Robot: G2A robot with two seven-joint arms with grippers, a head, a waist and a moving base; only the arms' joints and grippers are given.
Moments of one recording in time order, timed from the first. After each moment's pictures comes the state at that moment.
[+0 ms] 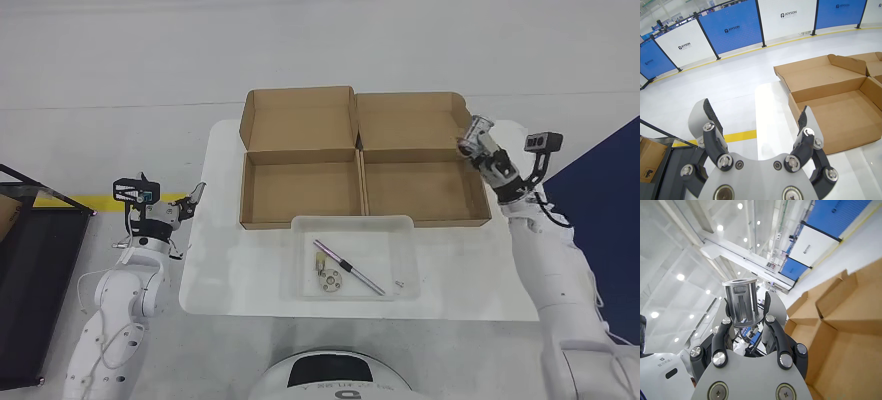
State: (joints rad) left arm 1.73 -1.15 -1.60 -1.80 1.33 0.00 0.00; right arm -1.08 -1.07 1.49 -0.83 0.64 -0.79 1.03
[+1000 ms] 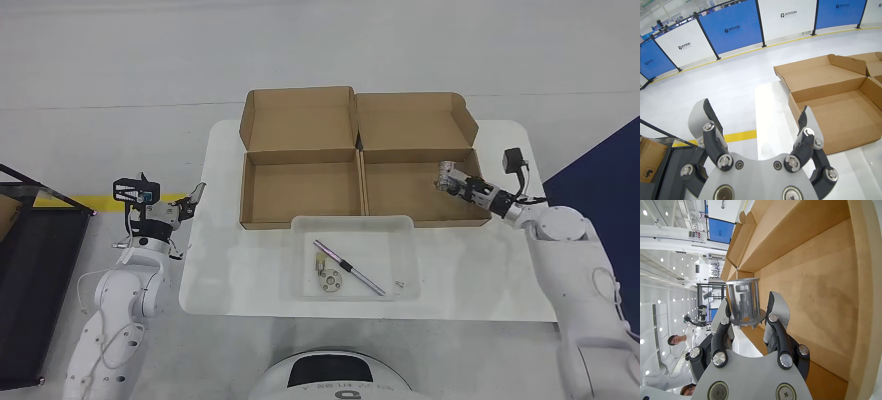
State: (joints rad) left arm 1.73 -1.15 -1.60 -1.80 1.33 0.00 0.00; right arm -1.07 -1.01 1.45 -0.81 0.13 -0.45 0.95
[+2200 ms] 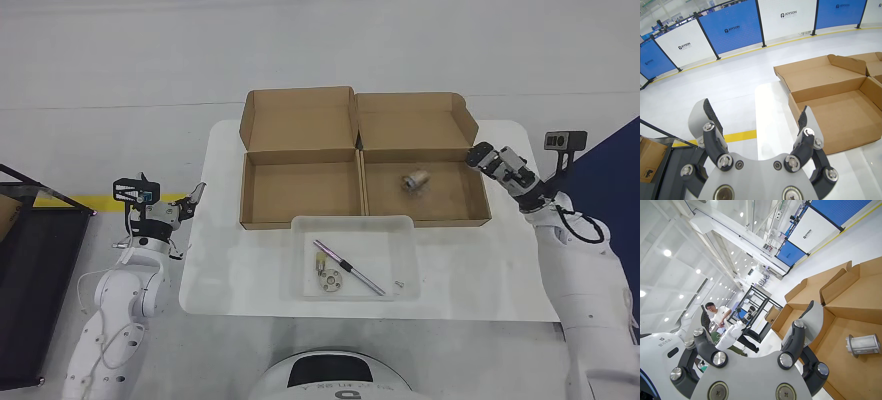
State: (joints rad) left arm 1.73 -1.15 -1.60 -1.80 1.33 0.00 0.00; right arm -1.25 -1.00 1.59 -1.17 0.62 -0.77 1.05
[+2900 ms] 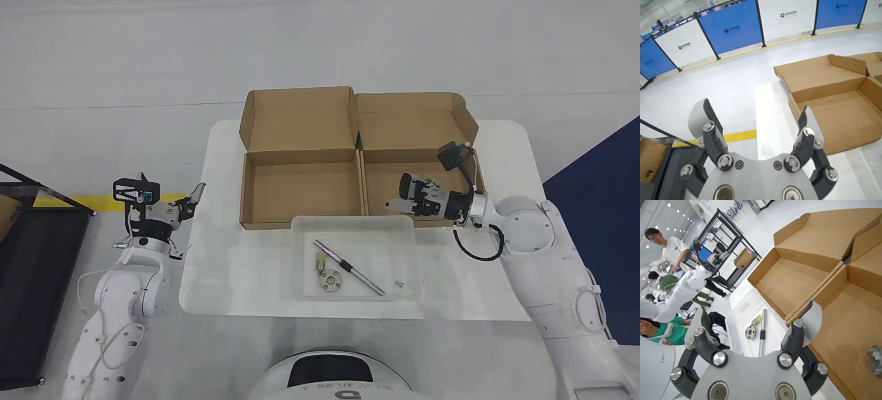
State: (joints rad) left arm 1.73 -1.15 -1.60 -1.80 1.33 0.00 0.00; right arm -1.29 -1.01 1.38 -1.53 -0.09 -0.65 0.92
